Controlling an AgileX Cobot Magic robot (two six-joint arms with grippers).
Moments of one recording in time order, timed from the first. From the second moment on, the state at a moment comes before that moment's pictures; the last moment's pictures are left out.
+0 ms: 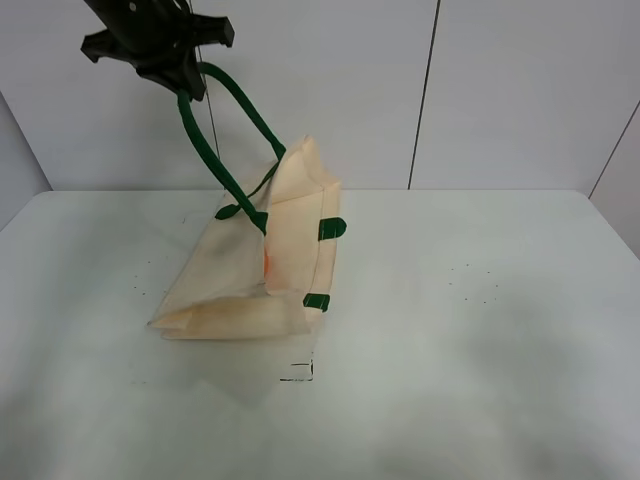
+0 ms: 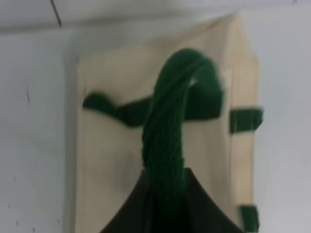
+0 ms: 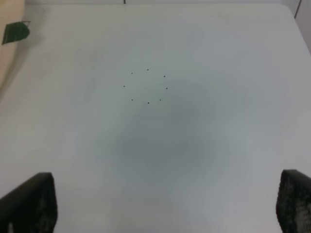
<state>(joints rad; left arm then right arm) -0.30 1.94 -2.09 -0.01 1.16 -0.17 0.04 0.00 -0.50 0.01 1.03 -0.01</state>
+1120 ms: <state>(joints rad) -0.30 2.13 -1.82 0.02 0.97 -0.15 0.04 0.00 -0.50 0.01 1.03 -0.01</state>
